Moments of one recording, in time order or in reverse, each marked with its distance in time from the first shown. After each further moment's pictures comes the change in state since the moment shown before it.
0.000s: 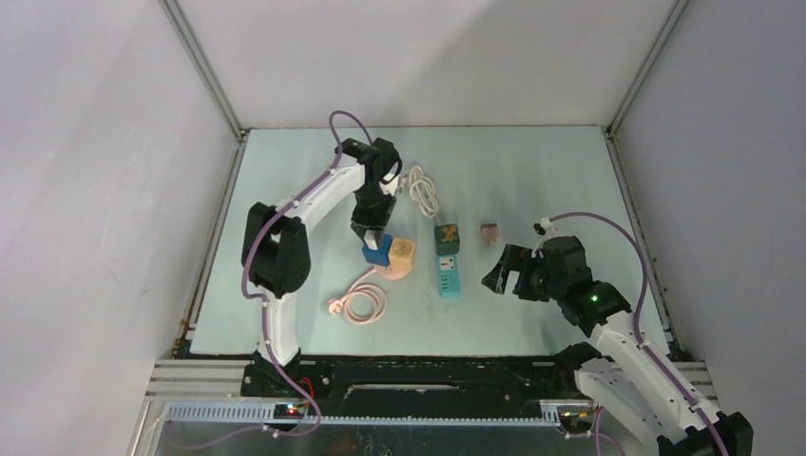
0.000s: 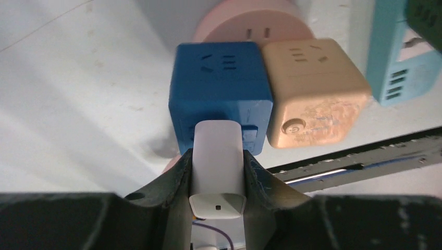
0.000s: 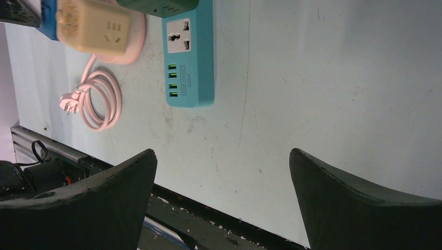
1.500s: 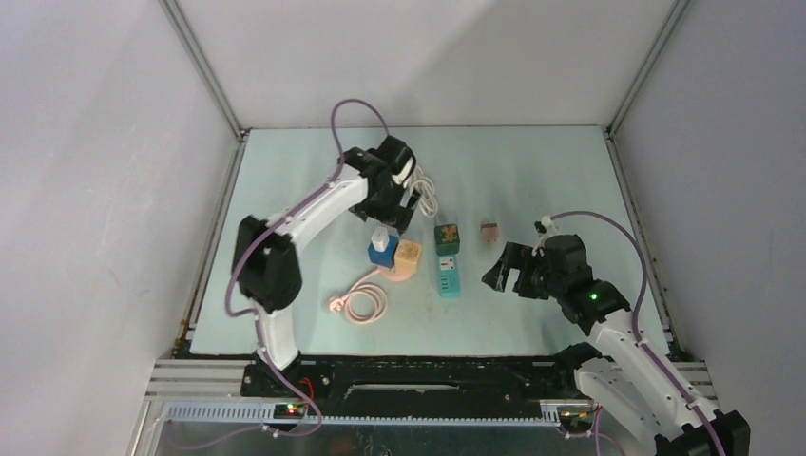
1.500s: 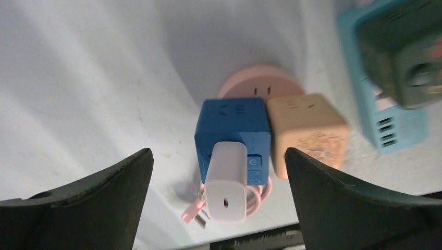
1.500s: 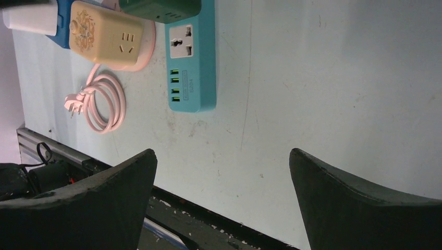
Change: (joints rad) left arm -0.093 -0.085 -0.080 0.233 -0.147 0.036; right arm -0.019 0.013 -0.005 0.030 -0.024 -0.003
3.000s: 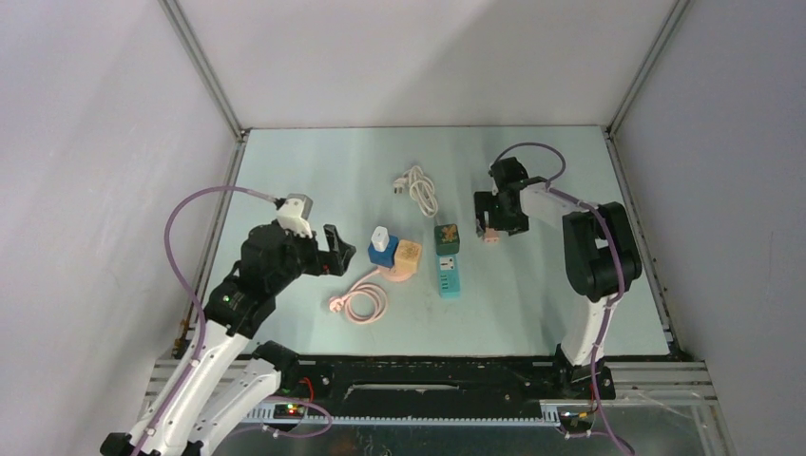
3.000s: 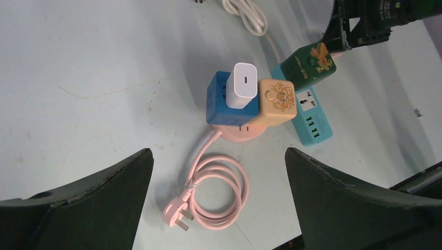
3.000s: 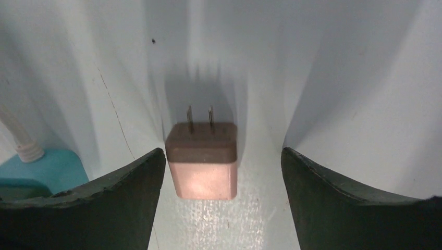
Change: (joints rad) left arm 0.170 -1.271 -0.965 0.567 0.114 -0.131; right arm -0.085 1.162 0.718 -0.011 0.221 -0.351
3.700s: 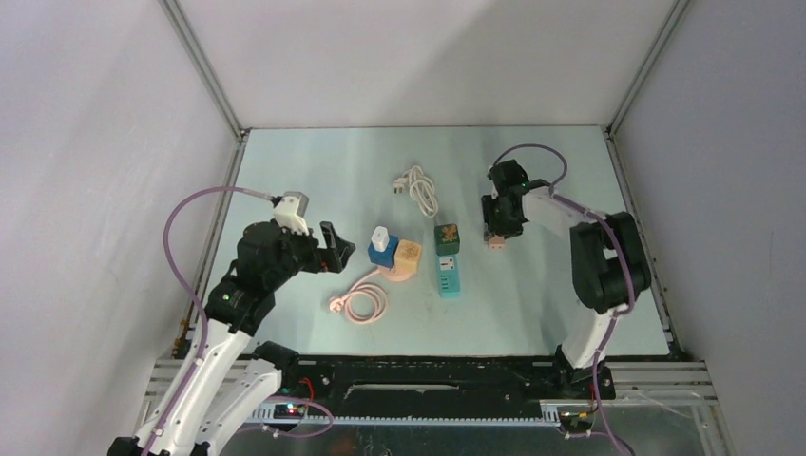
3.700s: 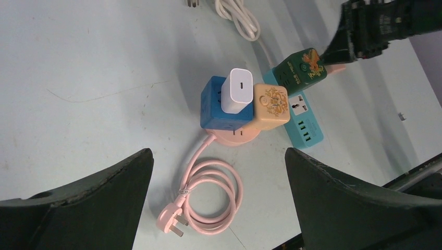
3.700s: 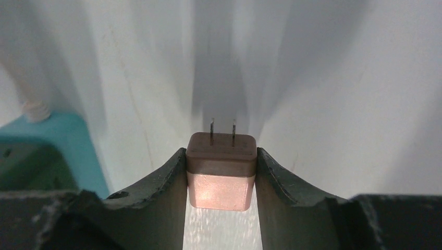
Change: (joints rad) left arm 0.085 -0.007 -0.017 0.044 0.112 -0.010; right arm 0.023 -0.038 -0.014 -0.030 0.015 -0.004
